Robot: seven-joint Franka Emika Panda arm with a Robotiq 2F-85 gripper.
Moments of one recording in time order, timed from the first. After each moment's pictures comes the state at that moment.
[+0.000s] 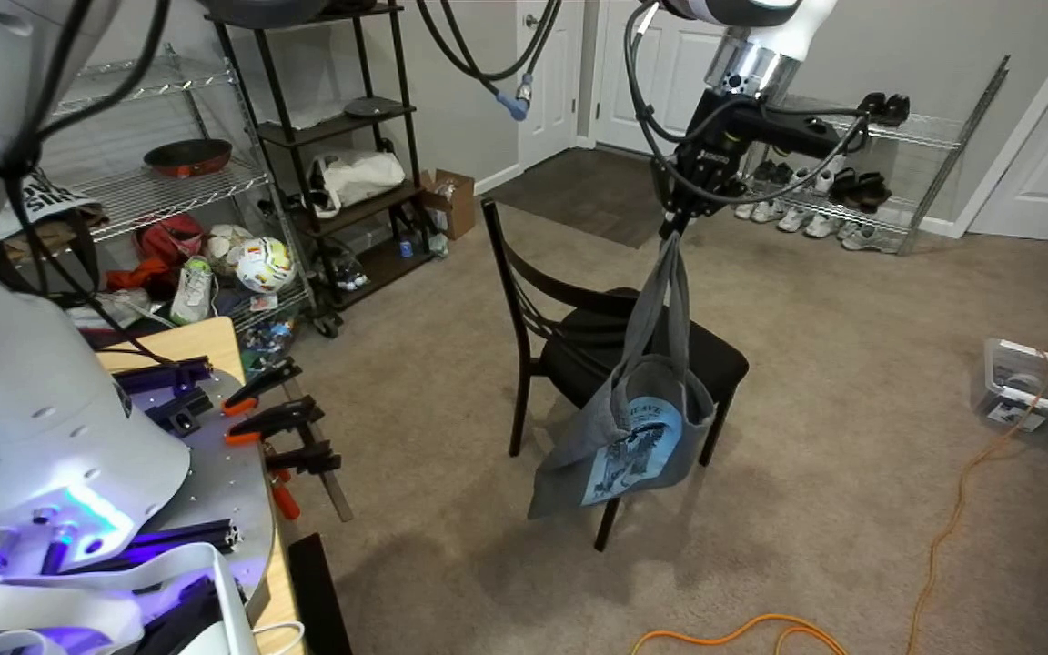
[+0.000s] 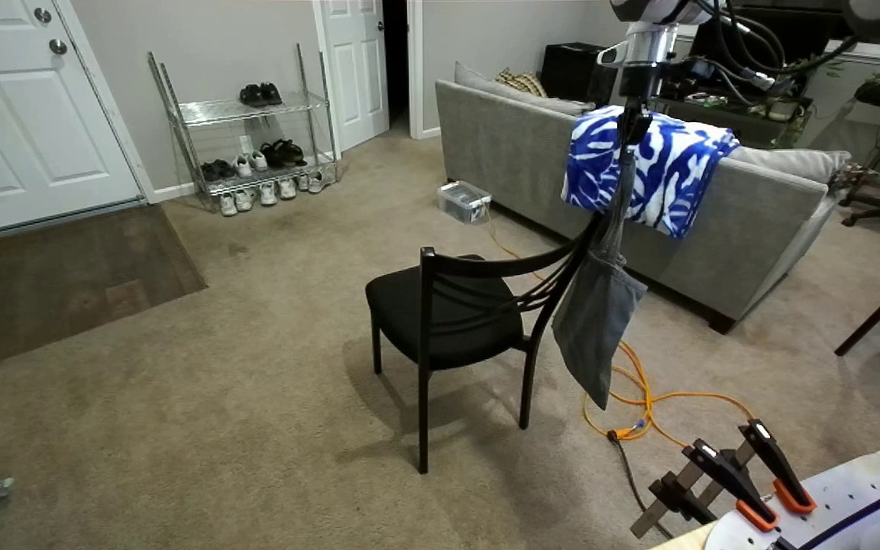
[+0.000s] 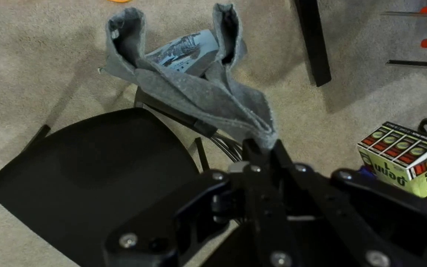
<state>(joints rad) -0.17 0.85 -0.01 -0.98 0.06 1.57 -1.32</state>
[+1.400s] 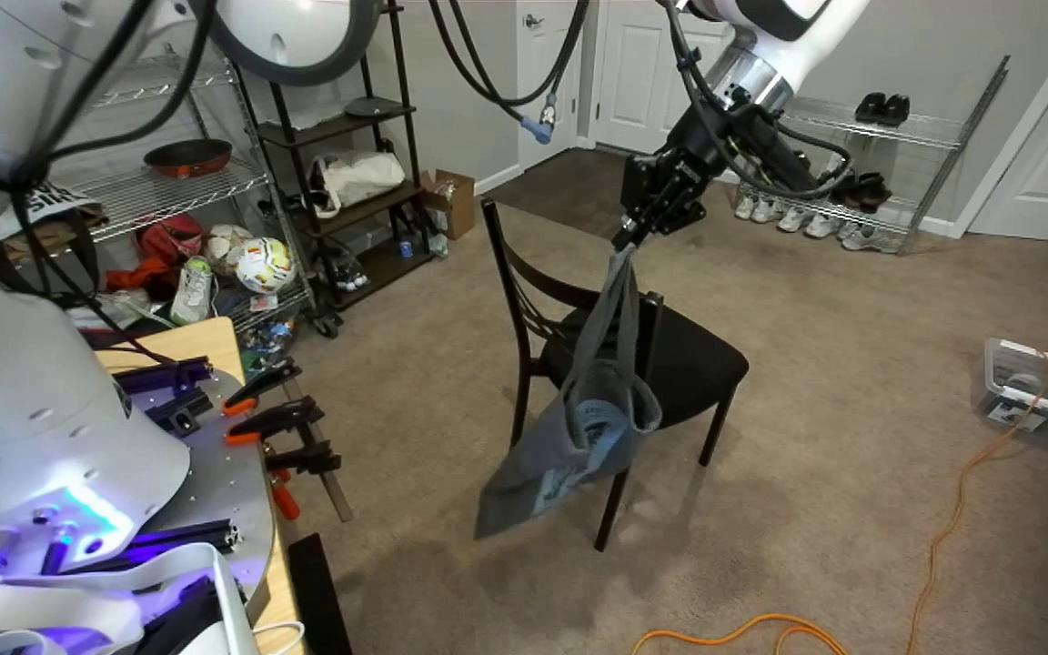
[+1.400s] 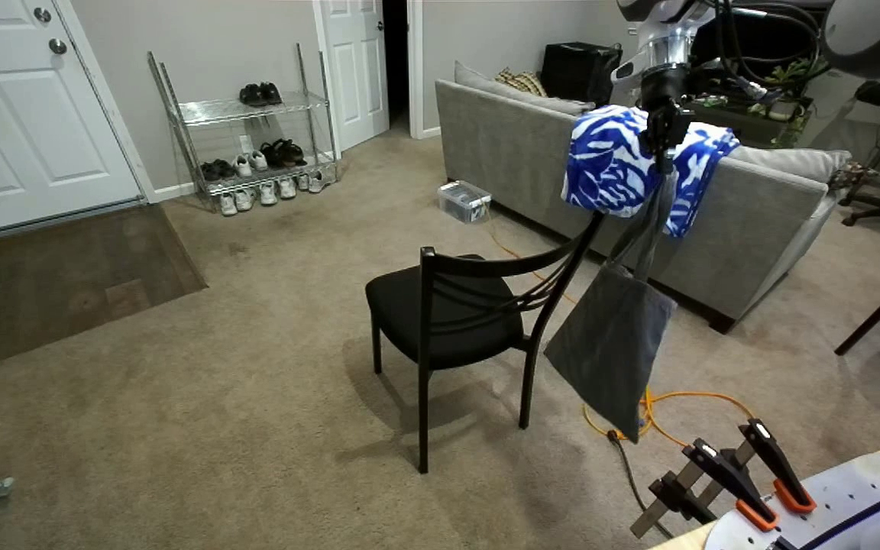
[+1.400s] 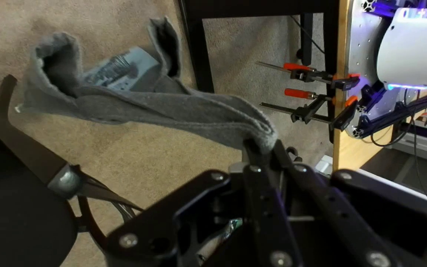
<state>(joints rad) -0.21 0.95 0.01 -0.81 0.01 1.14 -1.52</state>
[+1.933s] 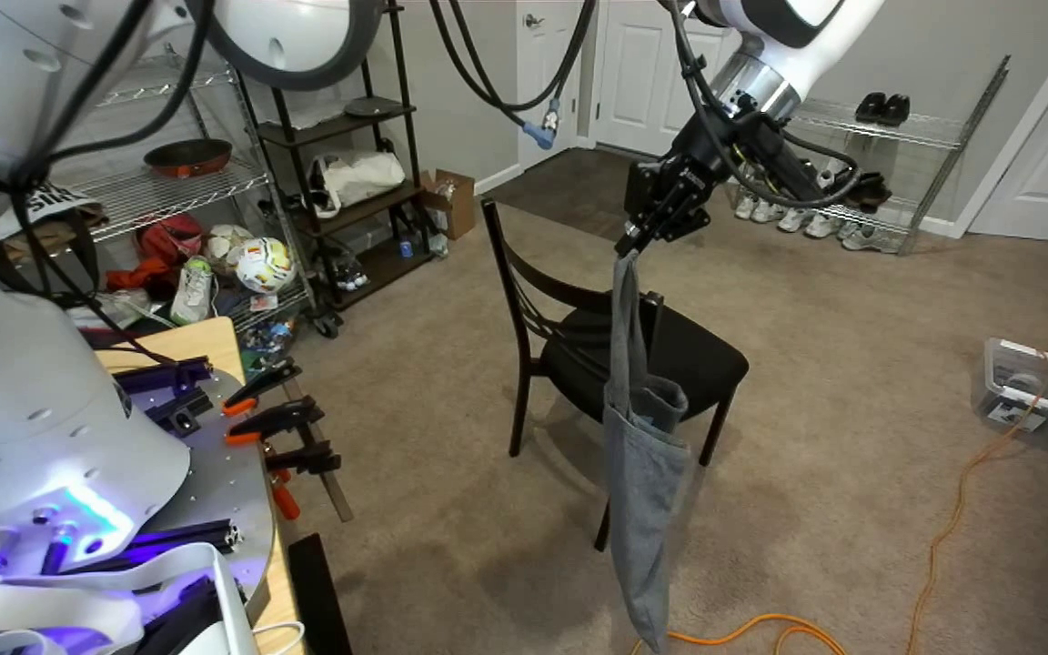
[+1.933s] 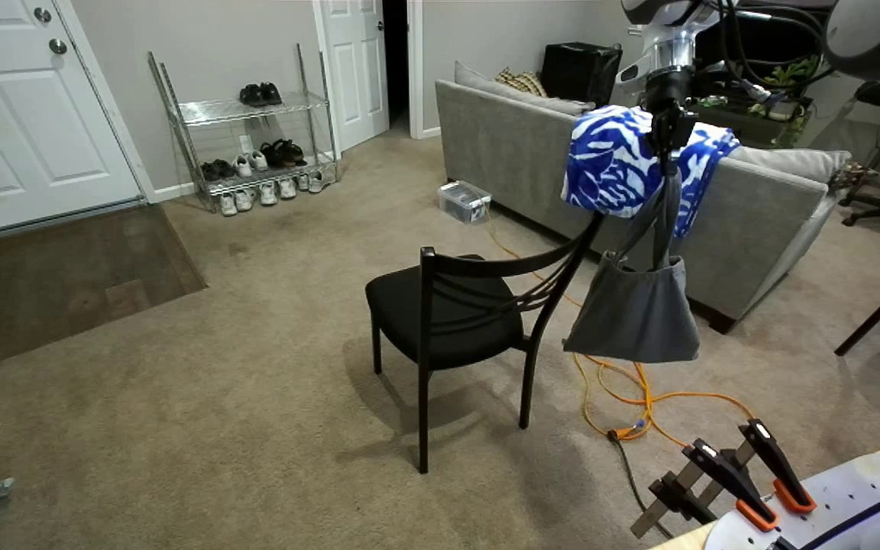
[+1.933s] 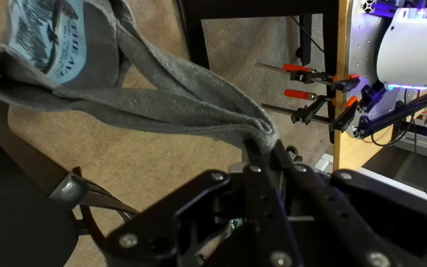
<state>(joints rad) -0.22 0.95 0.01 -0.81 0.01 1.14 -1.52</state>
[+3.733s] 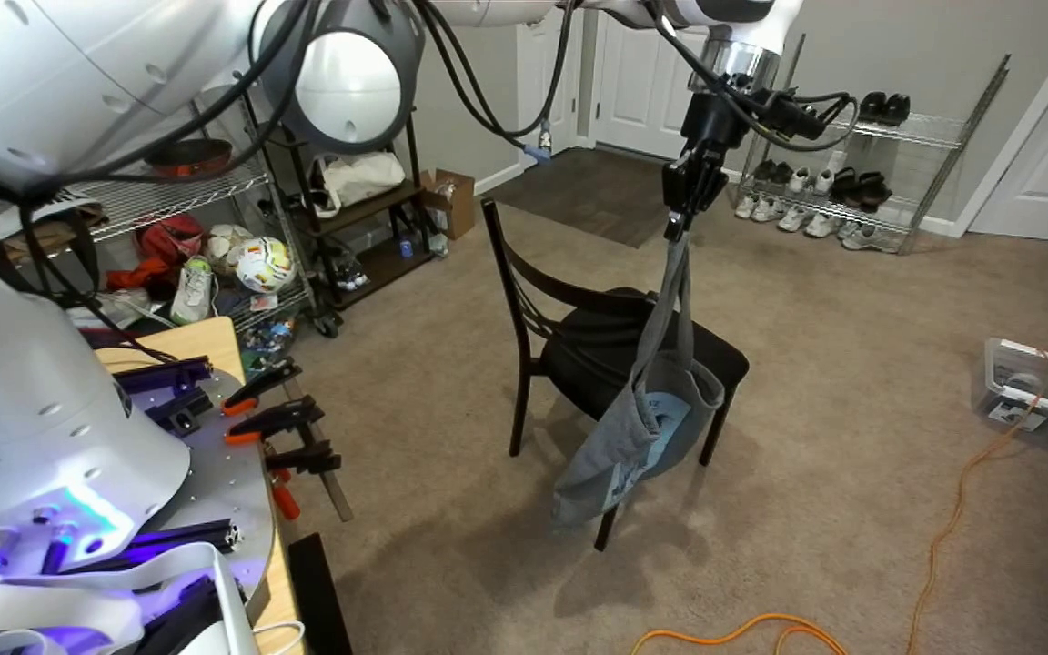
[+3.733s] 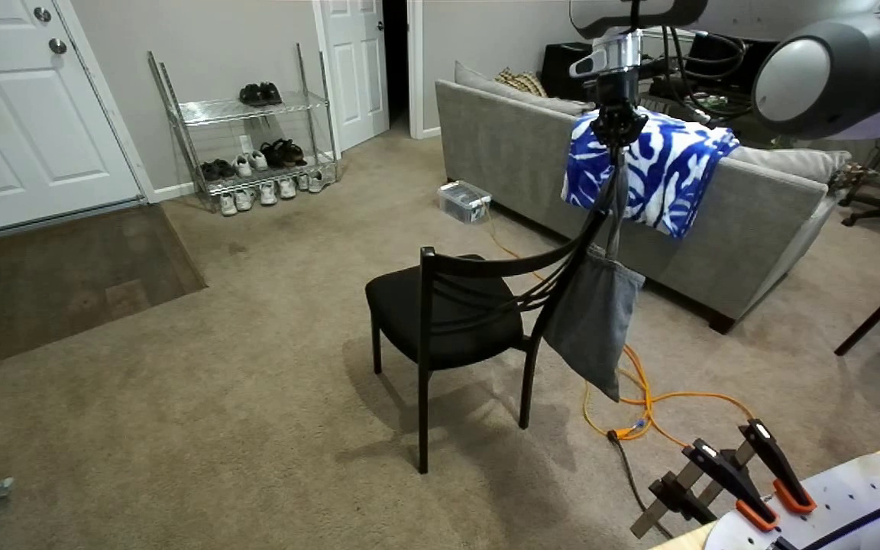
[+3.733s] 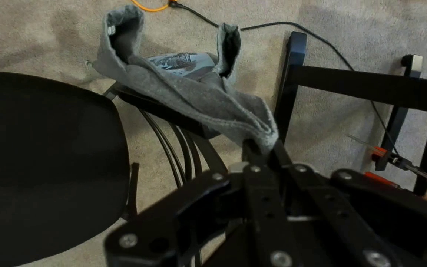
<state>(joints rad) -0.09 1.13 0.01 -0.51 -0.14 1.34 -1.81</state>
